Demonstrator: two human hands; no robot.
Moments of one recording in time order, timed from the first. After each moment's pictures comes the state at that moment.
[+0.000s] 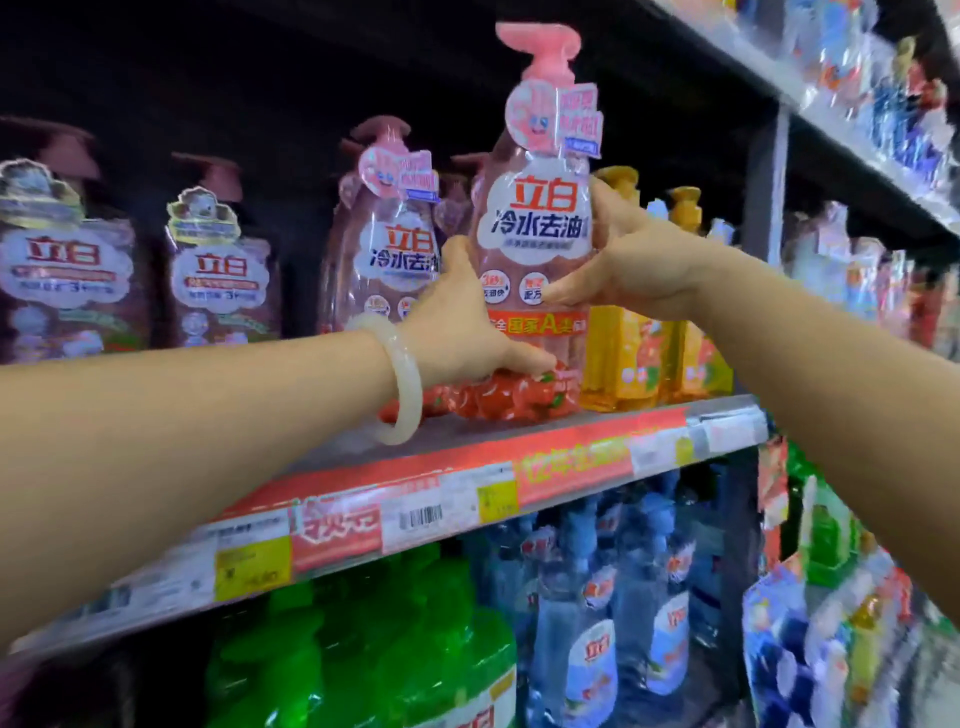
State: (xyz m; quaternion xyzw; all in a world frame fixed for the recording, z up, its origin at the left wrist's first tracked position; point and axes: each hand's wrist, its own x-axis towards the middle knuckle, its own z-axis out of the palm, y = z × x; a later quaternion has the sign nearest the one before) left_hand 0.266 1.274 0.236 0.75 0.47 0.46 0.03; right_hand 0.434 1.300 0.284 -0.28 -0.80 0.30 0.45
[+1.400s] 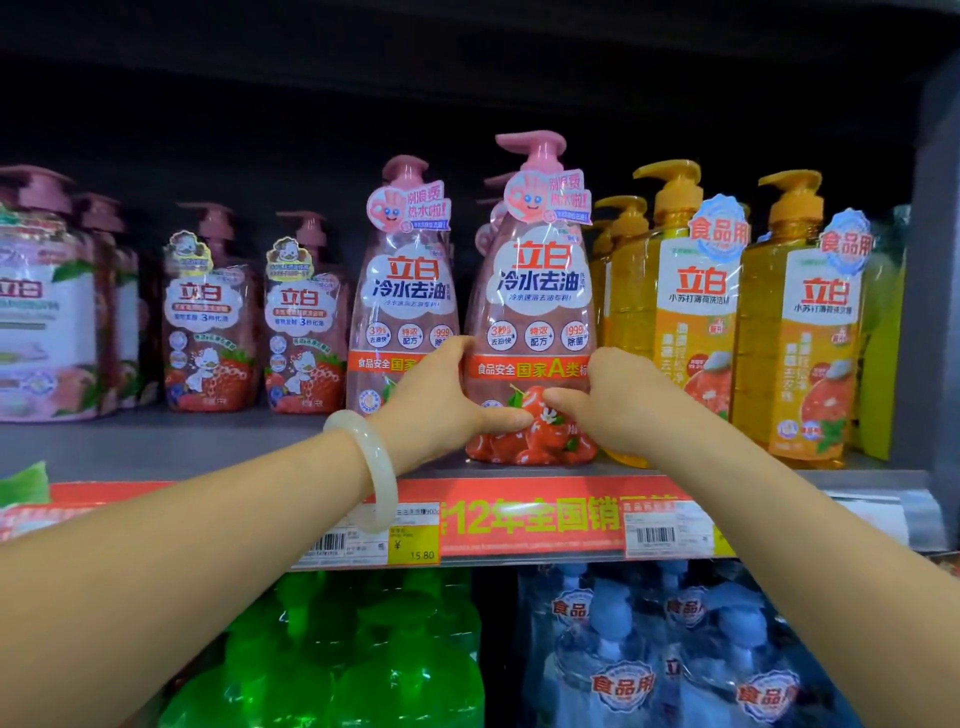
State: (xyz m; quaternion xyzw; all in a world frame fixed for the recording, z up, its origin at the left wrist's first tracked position) left_hand 0.301 1.301 0.203 0.58 0.64 0.50 0.03; right_hand 0.450 1.351 0.227 -0.44 -0.85 0.03 0.30
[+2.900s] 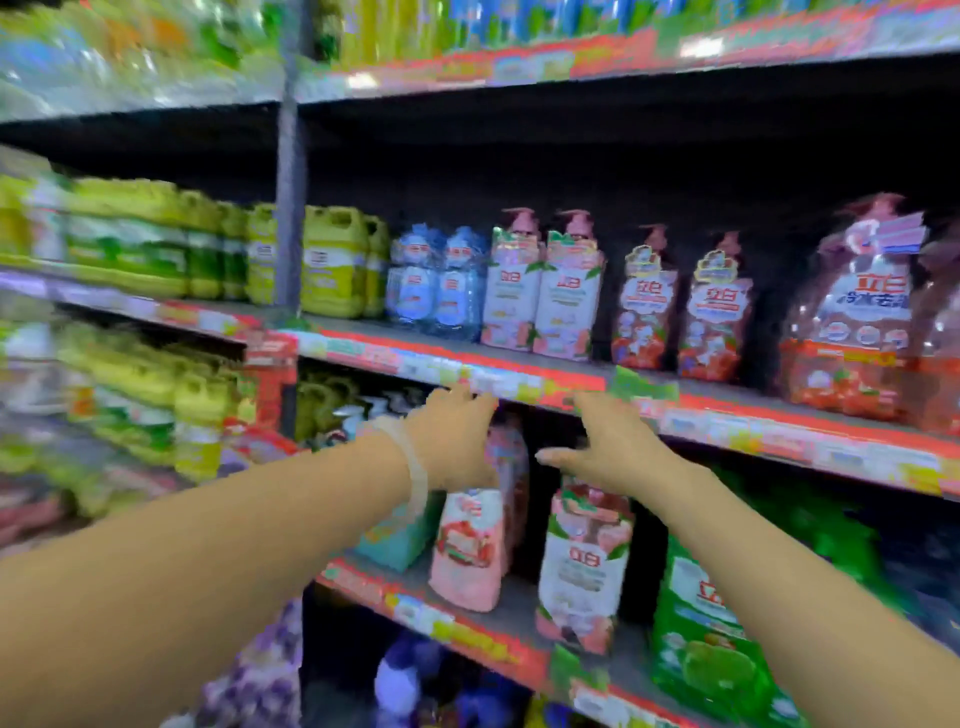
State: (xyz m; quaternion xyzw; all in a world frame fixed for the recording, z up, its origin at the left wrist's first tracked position) left_hand 0.139 0.885 0.134 0.44 0.88 0.11 -0.16; right_hand 0.225 1.048 0.139 -0.14 -0.96 0.01 0.23
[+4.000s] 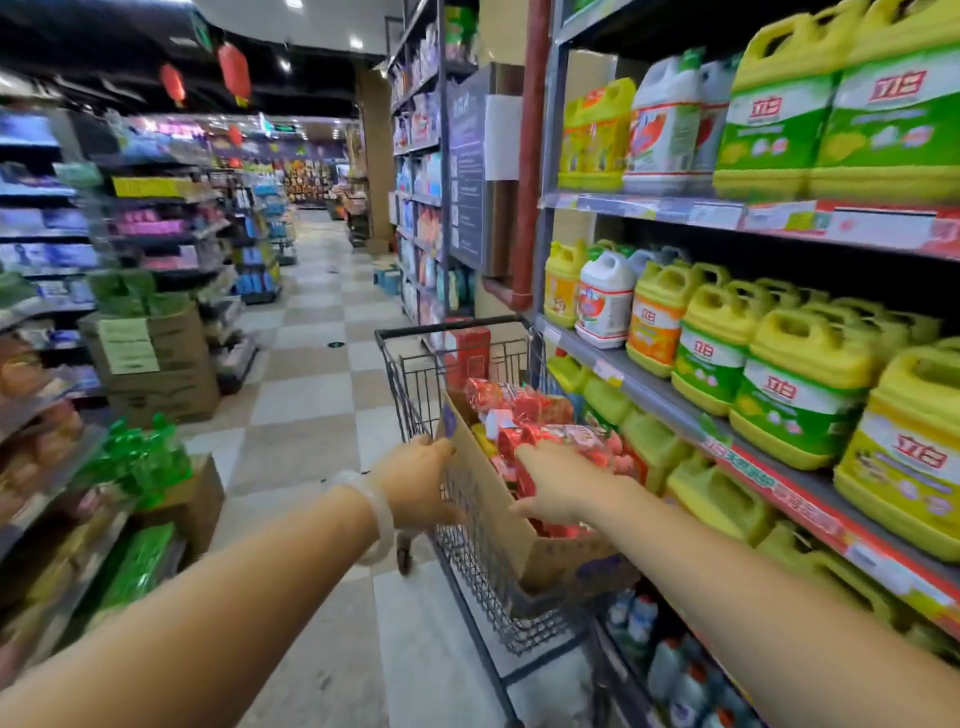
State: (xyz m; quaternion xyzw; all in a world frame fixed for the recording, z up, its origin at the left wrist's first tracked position) left_hand -0.247 0.197 -0.023 -0.01 0.99 0.11 0.03; right_hand -0.330 0.355 -0.045 0.29 -0.95 0.05 -0.07
